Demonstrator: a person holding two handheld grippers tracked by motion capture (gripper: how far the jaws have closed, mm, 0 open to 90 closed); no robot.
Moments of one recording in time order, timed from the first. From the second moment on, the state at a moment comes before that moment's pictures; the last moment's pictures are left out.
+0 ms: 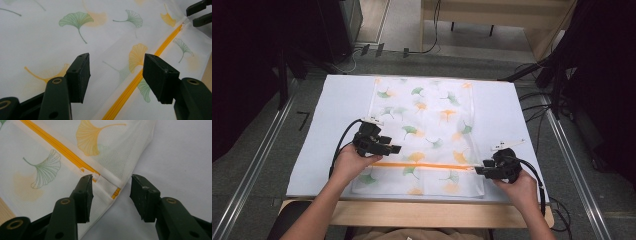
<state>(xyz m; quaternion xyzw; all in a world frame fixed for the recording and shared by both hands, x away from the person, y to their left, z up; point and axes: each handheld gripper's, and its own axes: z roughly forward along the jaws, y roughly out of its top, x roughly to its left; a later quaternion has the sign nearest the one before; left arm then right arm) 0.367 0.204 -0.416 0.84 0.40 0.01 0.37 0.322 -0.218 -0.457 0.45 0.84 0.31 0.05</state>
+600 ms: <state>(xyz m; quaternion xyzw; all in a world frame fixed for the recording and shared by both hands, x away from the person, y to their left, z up) 0.372 0.190 -0.419 0.85 0.39 0.00 0.36 0.316 -0.206 -0.465 0.41 0.86 0.30 0.08</state>
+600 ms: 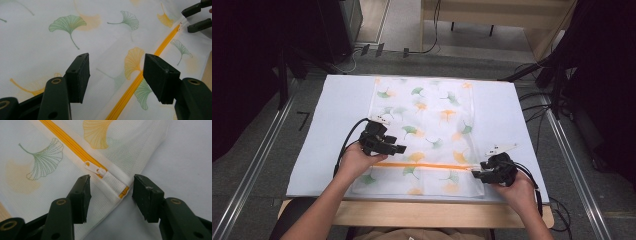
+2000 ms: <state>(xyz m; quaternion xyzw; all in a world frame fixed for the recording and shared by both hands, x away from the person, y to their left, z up) 0.356 0.147 -0.427 0.85 0.33 -0.04 0.40 0.324 -0.212 -0.447 0.41 0.85 0.33 0.03</state>
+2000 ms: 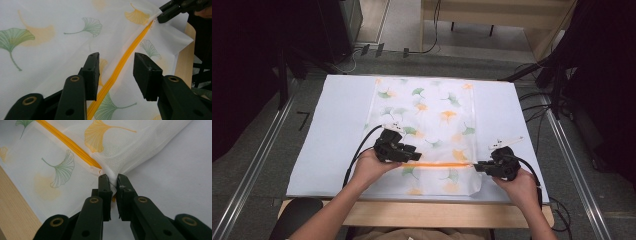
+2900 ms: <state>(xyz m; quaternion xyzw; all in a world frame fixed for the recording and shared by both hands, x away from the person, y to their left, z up) 0.336 0.085 -0.430 0.89 0.27 -0.05 0.37 0.322 -0.213 -0.435 0.42 0.84 0.35 0.03</state>
